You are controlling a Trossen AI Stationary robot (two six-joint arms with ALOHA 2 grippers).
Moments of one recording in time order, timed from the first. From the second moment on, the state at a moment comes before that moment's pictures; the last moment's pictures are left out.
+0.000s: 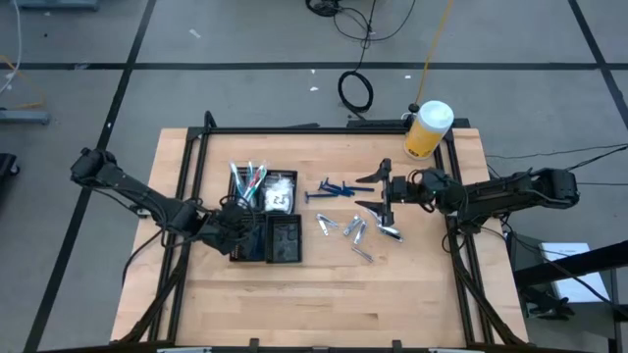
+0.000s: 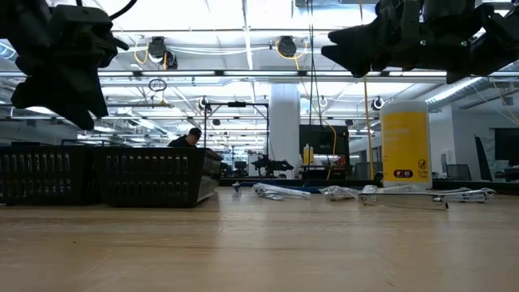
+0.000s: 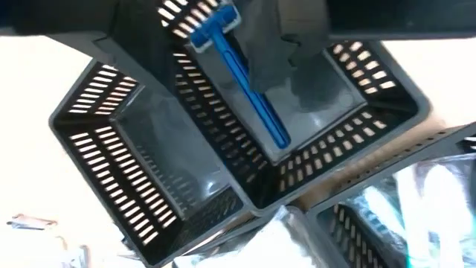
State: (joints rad) left arm -0.45 1.08 0.64 -0.63 -0.39 -1.34; right arm -0.16 1.13 0.31 0.96 -0.18 -0.09
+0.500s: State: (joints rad) left arm -0.40 0.95 0.67 -0.37 -0.51 -0.87; right arm -0.27 1.19 0.38 0.35 0.05 -0.15
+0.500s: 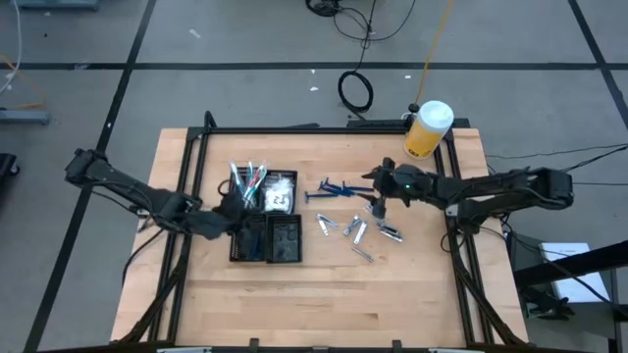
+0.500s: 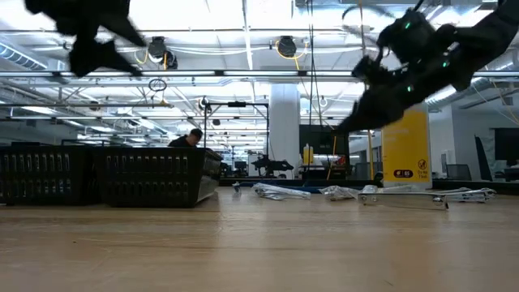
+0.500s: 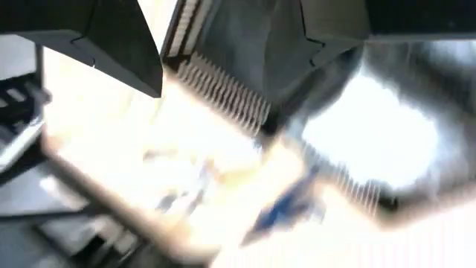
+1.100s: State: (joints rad) left arm -0.26 1.00 0.66 0.04 -0.72 -0.22; right arm -0.43 1.55 0.40 0.38 -0.04 -0.20
